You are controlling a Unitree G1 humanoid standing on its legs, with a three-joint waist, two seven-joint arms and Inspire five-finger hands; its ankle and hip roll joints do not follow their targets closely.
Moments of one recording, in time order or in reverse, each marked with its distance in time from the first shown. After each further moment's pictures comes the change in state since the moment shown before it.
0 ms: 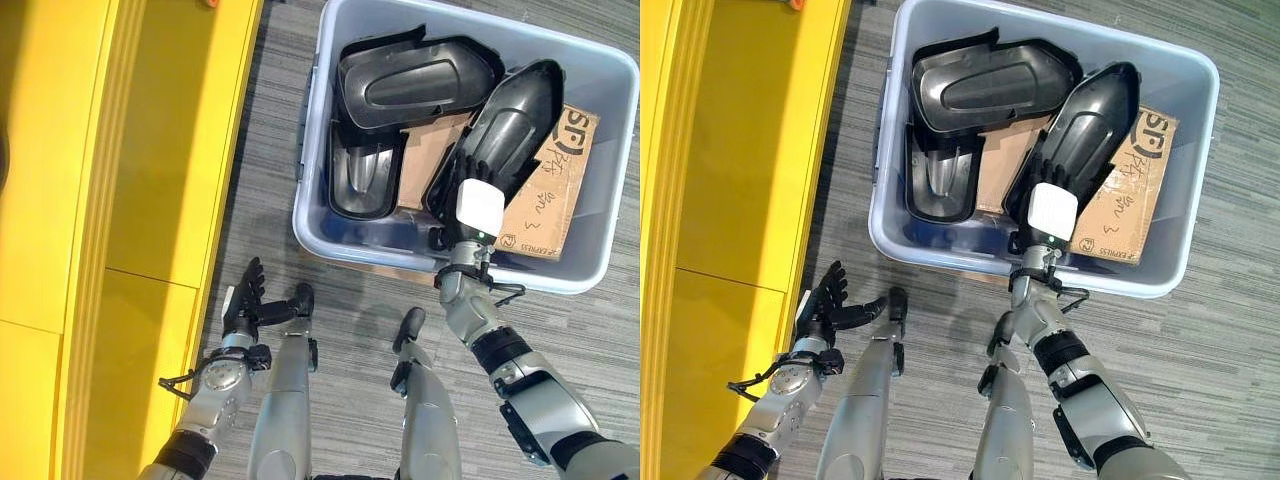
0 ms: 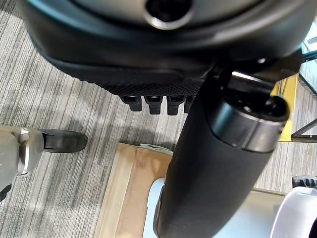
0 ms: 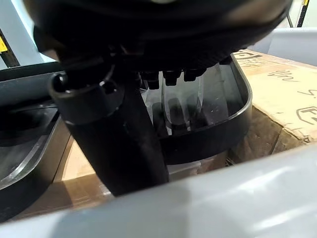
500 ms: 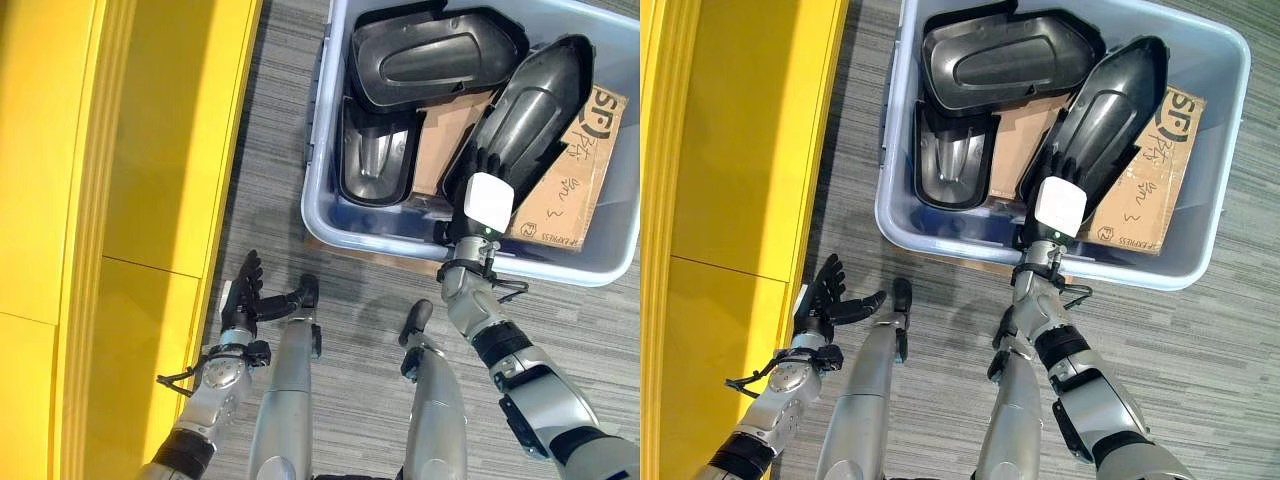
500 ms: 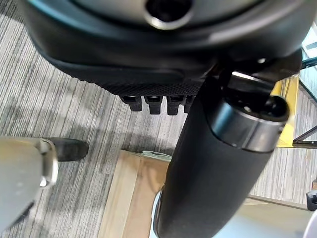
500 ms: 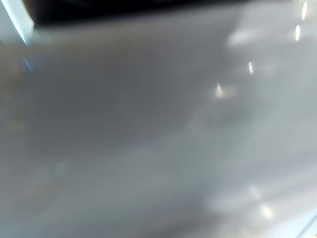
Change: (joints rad) left arm 0.000 0.016 0.001 -0.032 -0.001 -0.007 0.021; right arm -0.017 0.000 -0.030 0.027 0.031 0.000 -0.055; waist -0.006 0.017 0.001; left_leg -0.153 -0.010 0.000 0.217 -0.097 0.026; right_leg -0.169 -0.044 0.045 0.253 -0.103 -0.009
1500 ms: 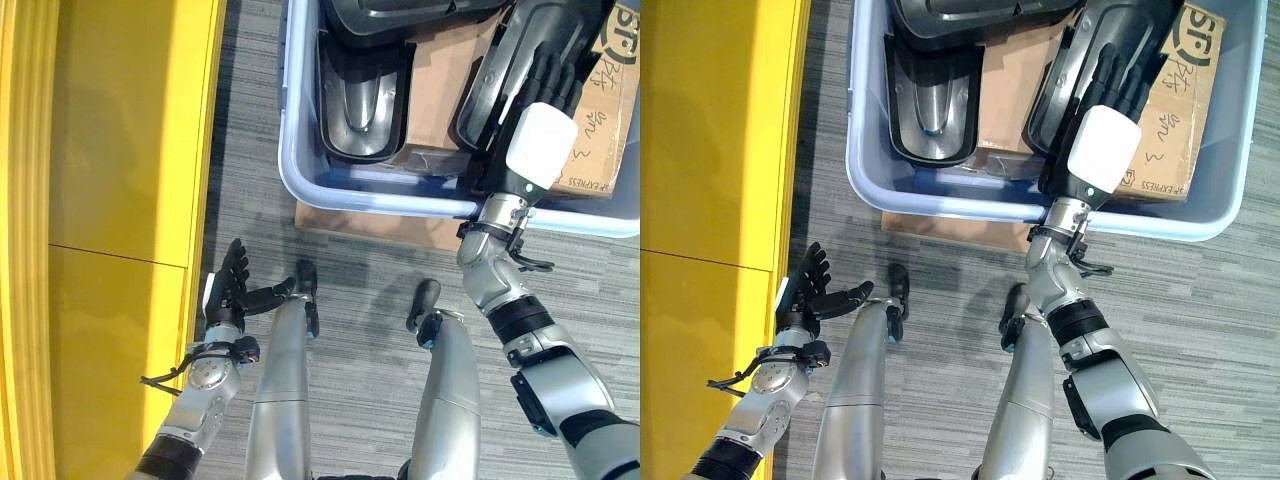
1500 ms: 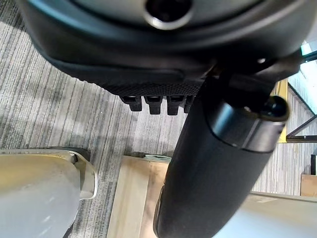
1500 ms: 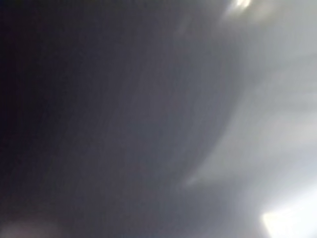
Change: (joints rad) left arm 0.041 0.039 0.050 -0.106 -0.011 -0.008 0.020; right arm -0.125 -0.074 -0.045 -0.059 -0.010 0.010 -0.181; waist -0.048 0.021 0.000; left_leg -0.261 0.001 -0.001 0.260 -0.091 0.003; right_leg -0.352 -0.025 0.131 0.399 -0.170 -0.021
